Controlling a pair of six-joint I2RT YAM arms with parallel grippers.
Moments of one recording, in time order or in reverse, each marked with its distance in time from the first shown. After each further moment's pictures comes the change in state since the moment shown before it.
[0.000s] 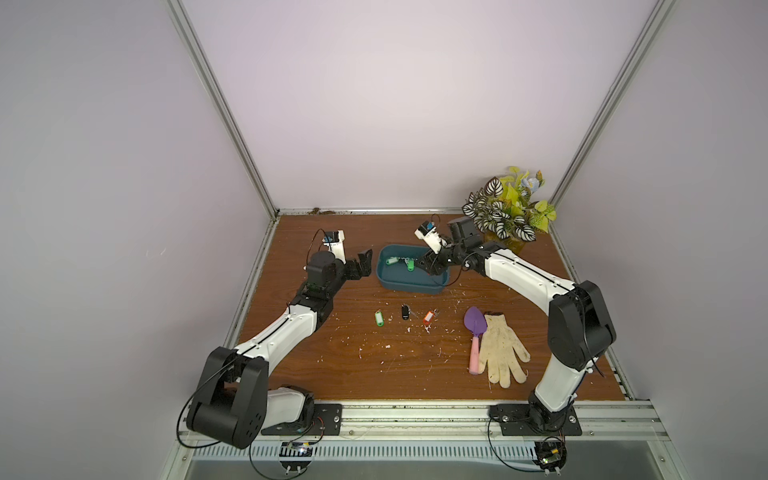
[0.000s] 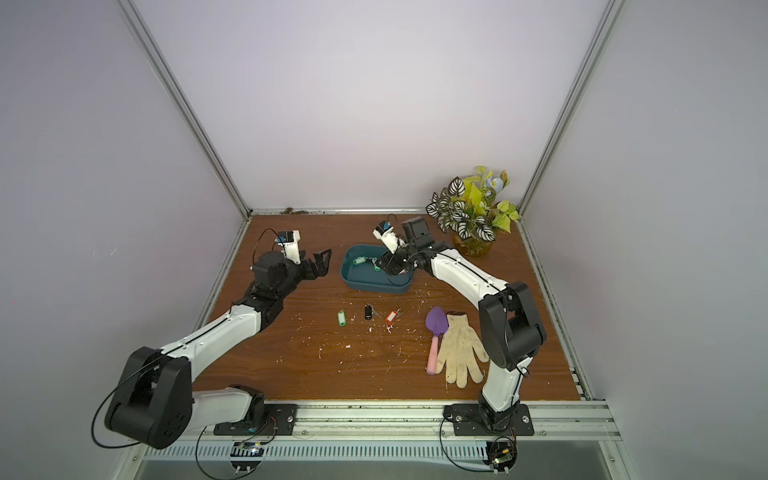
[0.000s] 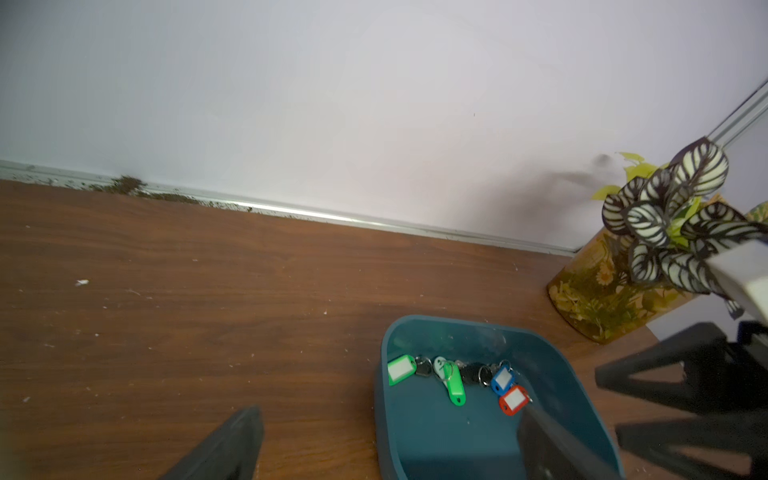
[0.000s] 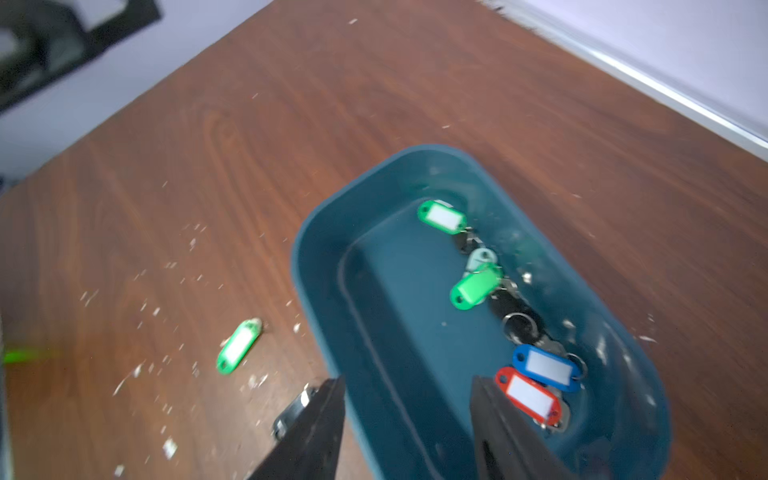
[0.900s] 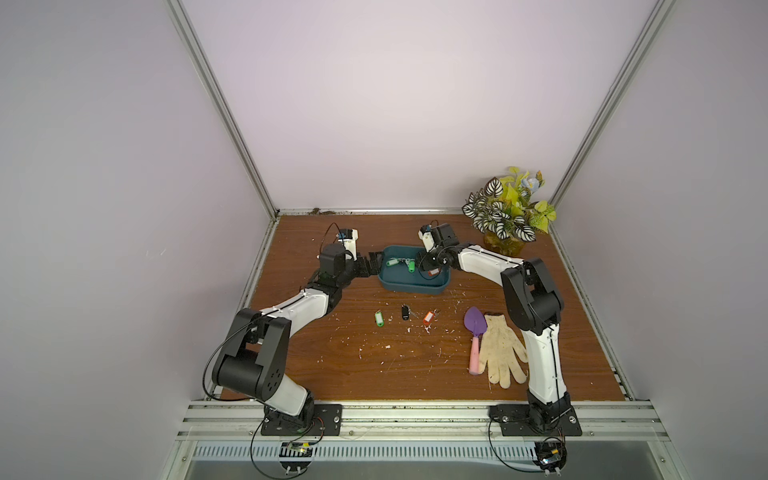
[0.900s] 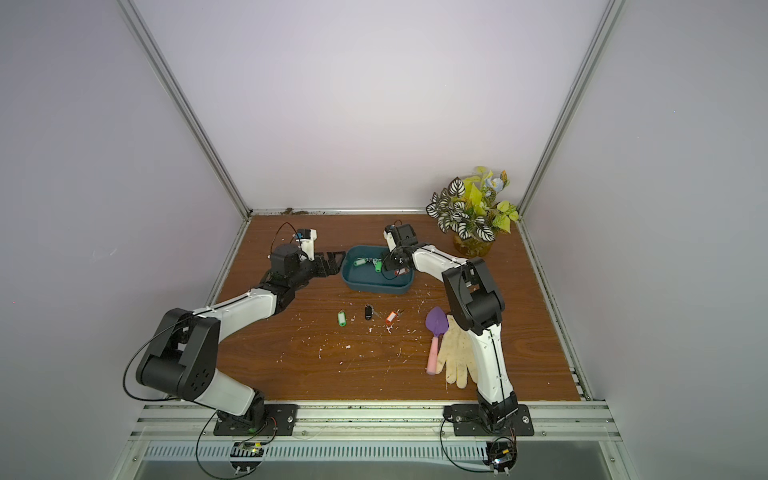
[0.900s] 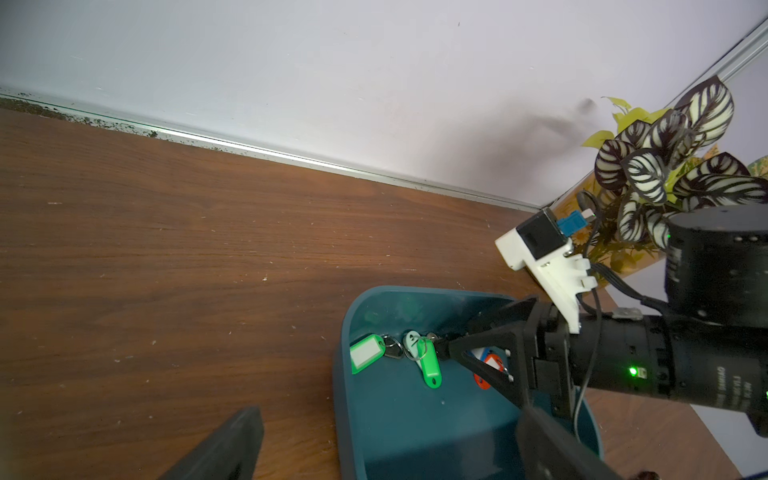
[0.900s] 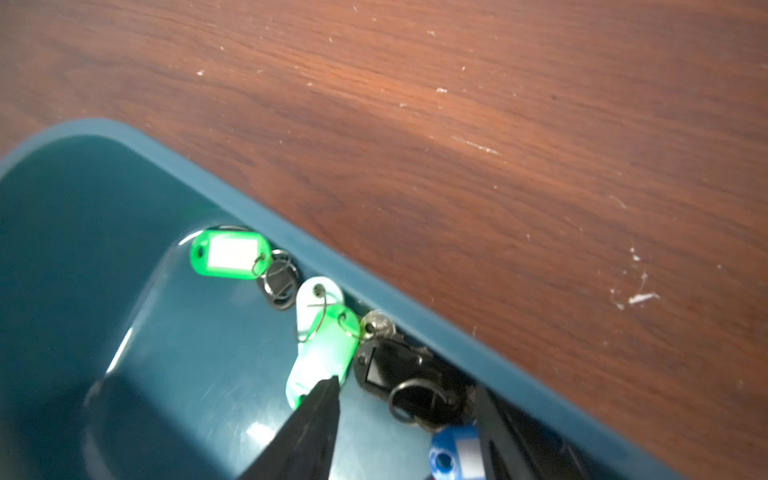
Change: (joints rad) left arm 0.000 0.217 0.104 0.030 0.159 -0.043; right arm 0.010 0.388 0.258 -0.029 0.258 0.223
